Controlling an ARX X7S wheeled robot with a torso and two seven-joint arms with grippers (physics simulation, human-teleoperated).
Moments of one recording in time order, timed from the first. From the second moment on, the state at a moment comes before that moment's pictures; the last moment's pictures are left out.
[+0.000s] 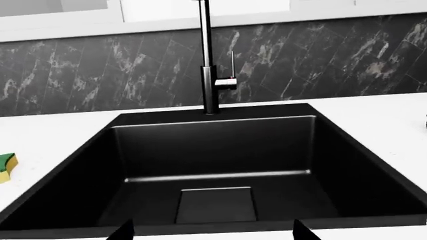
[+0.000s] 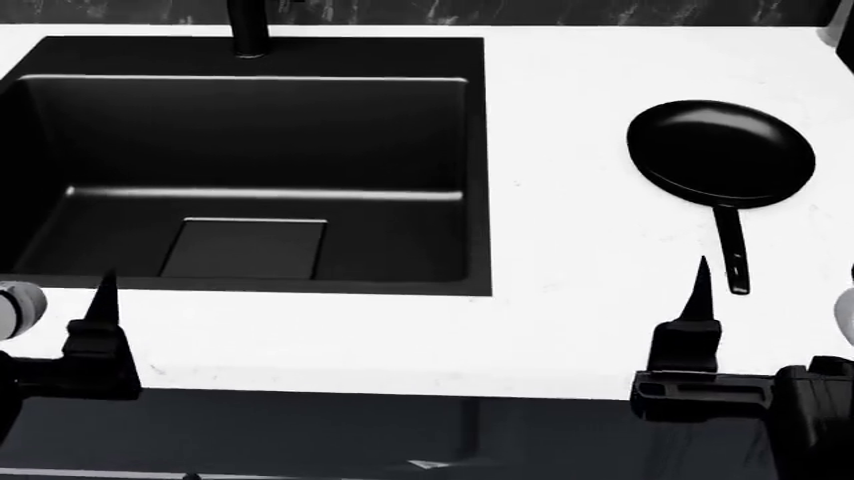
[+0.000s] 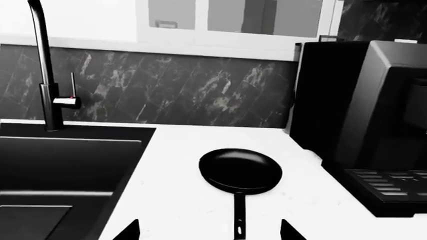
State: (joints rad) left arm -0.41 -0.29 -0.02 0.57 -0.34 -0.97 -0.16; right arm 0.41 0.43 0.30 -0.75 0.55 1.15 0.13
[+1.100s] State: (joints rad) left arm -0.44 -0.35 -0.06 0.56 -0.37 -1.01 -0.15; right arm 0.43 0.49 0.42 -0.74 0.66 1.42 0.18
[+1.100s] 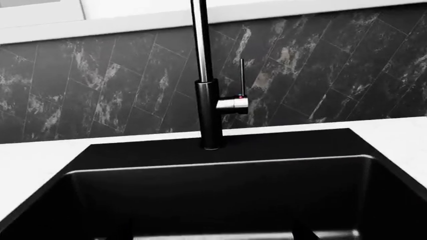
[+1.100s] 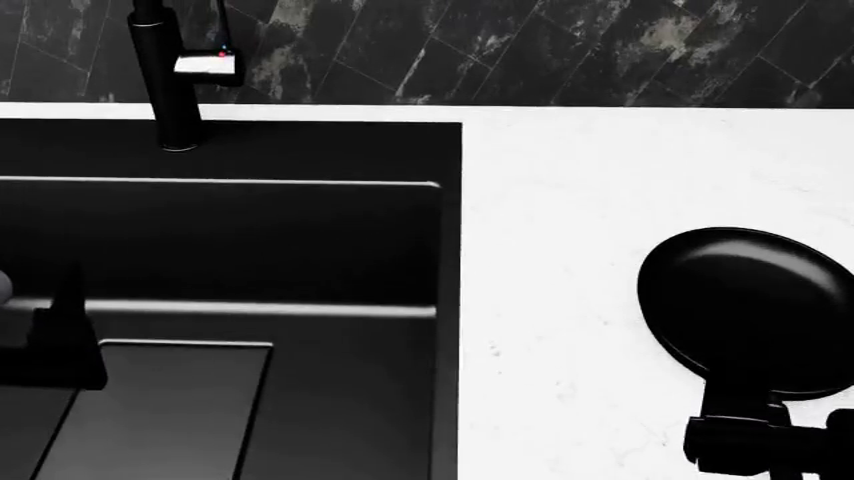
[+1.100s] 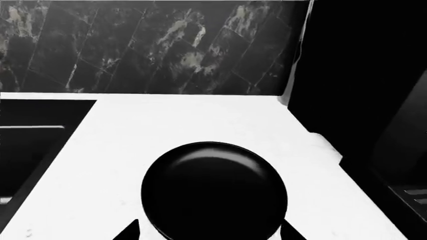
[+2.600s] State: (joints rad) left arm -0.39 -0.37 -0.09 0.56 -0.41 -1.00 -0.15; right arm 0.72 0.68 -0.08 -0.02 1.03 1.30 0.46
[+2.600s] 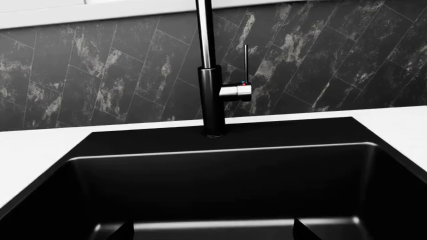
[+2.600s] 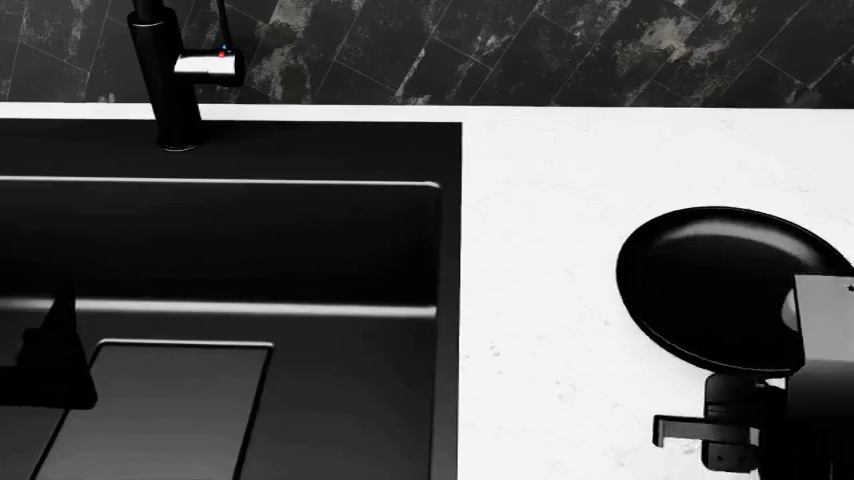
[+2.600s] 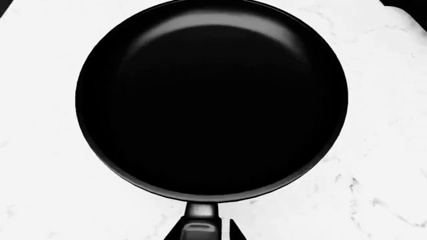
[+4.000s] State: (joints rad) left arm -0.38 -0.40 -0.07 0.51 -0.42 -0.96 -0.15; right arm 0.70 0.78 -0.28 -0.23 0.99 1.08 0.11
